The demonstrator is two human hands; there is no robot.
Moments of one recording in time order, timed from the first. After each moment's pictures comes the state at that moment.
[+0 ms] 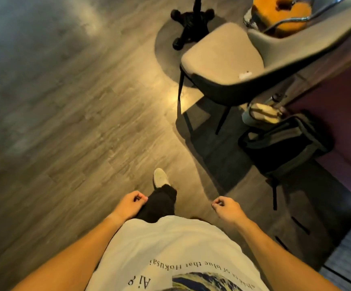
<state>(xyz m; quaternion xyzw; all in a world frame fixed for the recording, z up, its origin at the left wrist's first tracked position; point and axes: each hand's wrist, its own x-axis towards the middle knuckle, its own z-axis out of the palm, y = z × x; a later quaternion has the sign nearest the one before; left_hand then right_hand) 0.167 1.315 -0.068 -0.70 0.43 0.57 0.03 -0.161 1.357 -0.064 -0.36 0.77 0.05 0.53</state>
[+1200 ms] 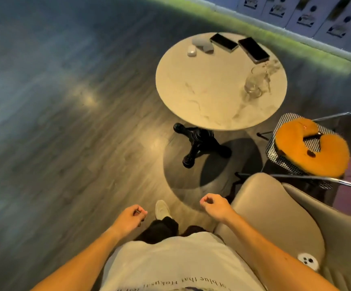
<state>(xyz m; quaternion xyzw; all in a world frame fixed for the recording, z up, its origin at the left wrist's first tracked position) 0.197 0.387 -0.033 -0.67 0.50 0.54 0.03 -0.108 0.429 -0.032 -0.38 0.75 -0.08 0.54</state>
